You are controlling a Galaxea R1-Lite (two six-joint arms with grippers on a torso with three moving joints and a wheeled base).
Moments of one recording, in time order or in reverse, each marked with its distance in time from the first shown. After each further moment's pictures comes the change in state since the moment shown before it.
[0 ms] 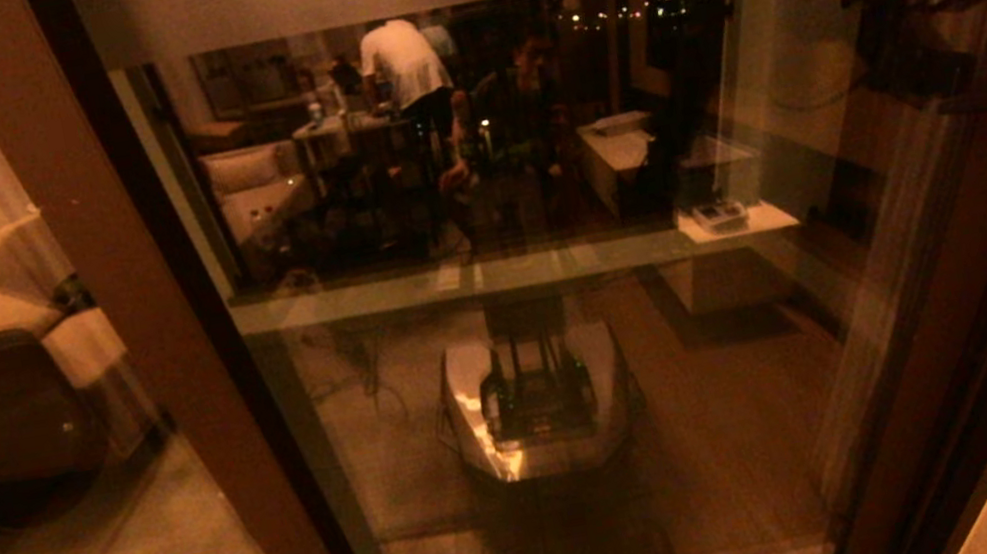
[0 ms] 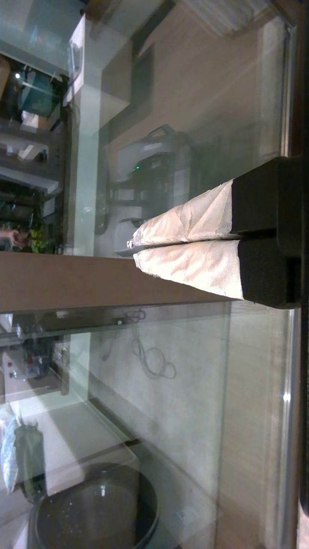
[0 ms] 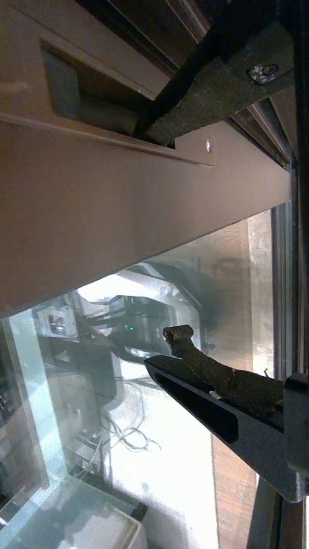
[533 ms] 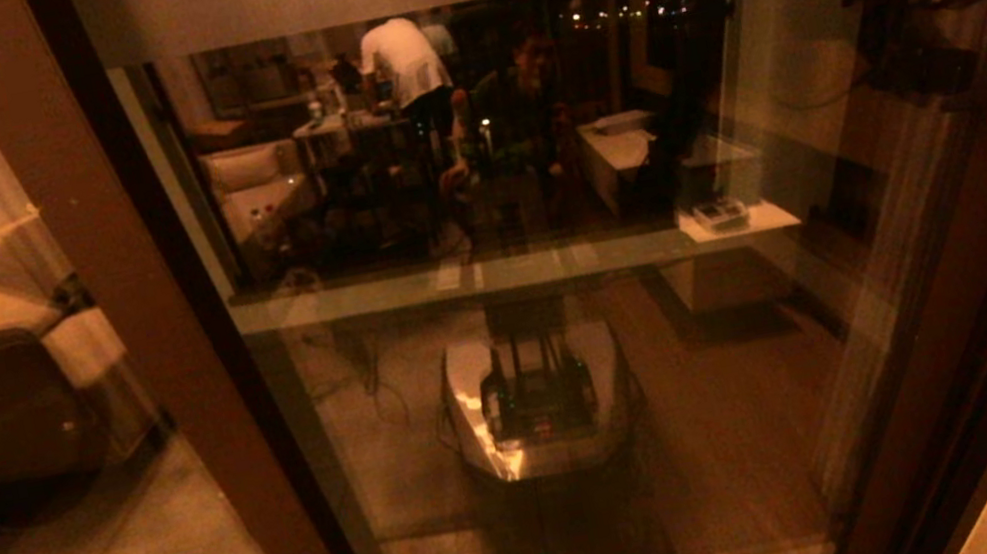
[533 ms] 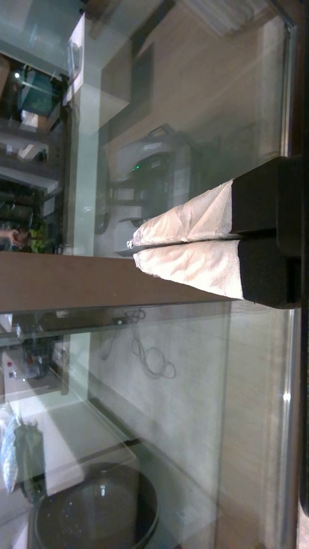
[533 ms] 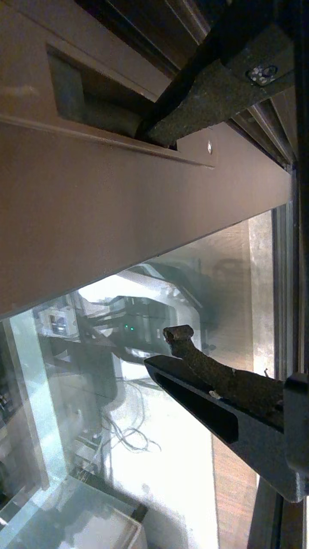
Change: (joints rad) left arm 0.000 0.000 0.000 0.000 0.000 0.000; right arm -0.009 -0.010 0.002 -0.001 0.002 -0.001
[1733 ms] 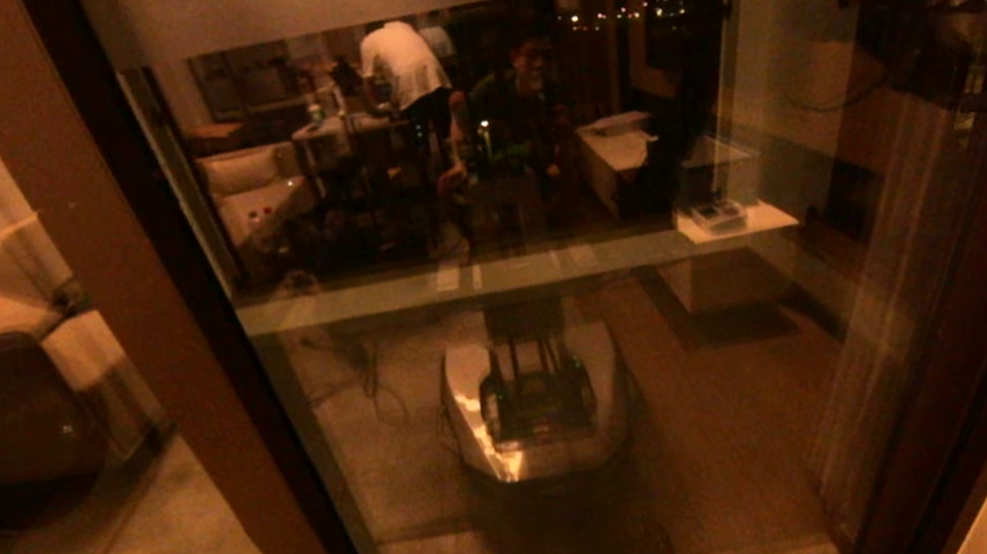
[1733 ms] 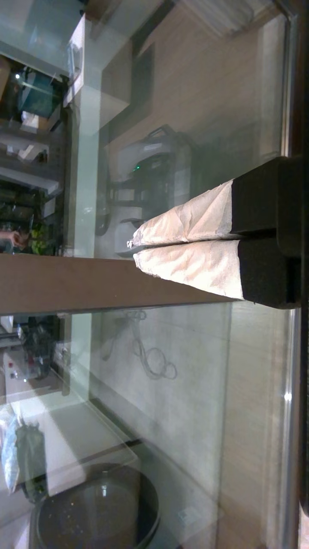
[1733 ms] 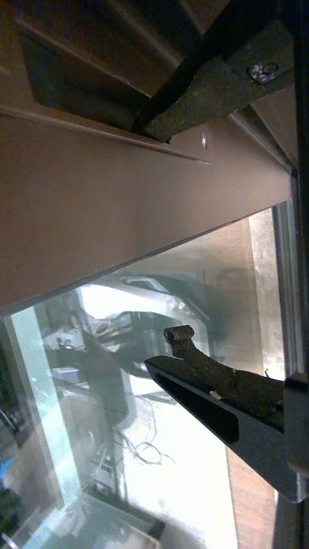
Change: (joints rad) left arm 0.000 0.000 0.000 0.001 0.000 0.000; right arm -0.011 0.056 -0.066 0.033 0.000 0.003
